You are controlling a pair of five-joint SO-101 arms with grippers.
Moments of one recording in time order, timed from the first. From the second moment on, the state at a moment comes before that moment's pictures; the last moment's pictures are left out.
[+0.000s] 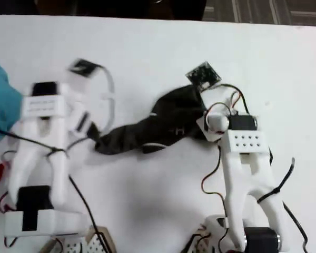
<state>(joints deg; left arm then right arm) -9.9 -4.6 16.2 80.3 -26.6 -4.5 -23.8 37.2 53.1 34.0</state>
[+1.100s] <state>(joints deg) -7.2 -4.6 34.6 54.7 -29.0 -3.0 -23.8 37.2 44.7 26.0</state>
